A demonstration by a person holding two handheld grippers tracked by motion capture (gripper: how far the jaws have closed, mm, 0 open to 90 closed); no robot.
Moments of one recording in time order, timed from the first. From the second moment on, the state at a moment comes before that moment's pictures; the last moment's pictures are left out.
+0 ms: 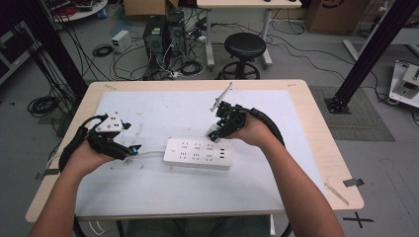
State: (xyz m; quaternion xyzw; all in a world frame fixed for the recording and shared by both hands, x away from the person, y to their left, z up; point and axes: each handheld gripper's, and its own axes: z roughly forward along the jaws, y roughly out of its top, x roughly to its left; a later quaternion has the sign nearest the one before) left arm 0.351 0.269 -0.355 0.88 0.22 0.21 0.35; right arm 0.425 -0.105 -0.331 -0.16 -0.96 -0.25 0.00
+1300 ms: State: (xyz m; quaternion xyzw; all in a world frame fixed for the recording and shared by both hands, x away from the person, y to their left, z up) left arm 0.346 0.271 -0.360 0.89 0.22 0.21 0.35; right arm 0.431 -0.056 -0.357 -0.05 -0.99 -0.09 -0.01
